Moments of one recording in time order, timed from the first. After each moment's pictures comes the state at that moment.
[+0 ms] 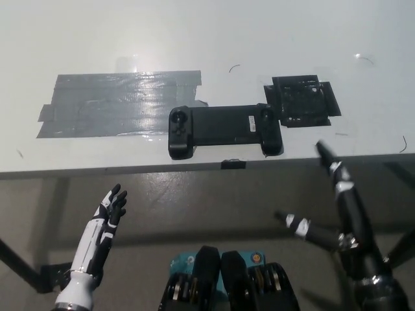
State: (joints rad) left_arm -0.05 0.13 0.00 0.07 0.05 -0.16 -0.05; right_arm -0.15 -0.07 0.07 -0.07 -0.18 -0.29 -0.03
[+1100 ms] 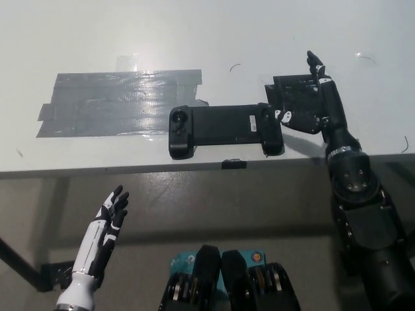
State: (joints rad) left_arm -0.05 0.13 -0.01 0.07 0.06 -0.16 -0.05; right_arm -0.74 -0.08 -0.02 0.65 -0.19 -0.12 -0.13
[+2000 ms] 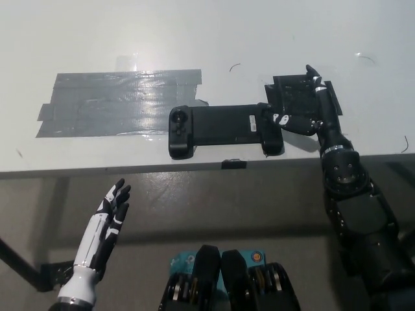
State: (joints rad) left_arm -0.08 0.13 -0.01 0.07 0.06 -0.16 -0.06; right_arm -0.81 -0.08 -0.01 0.89 -0.19 -0.14 -0.20
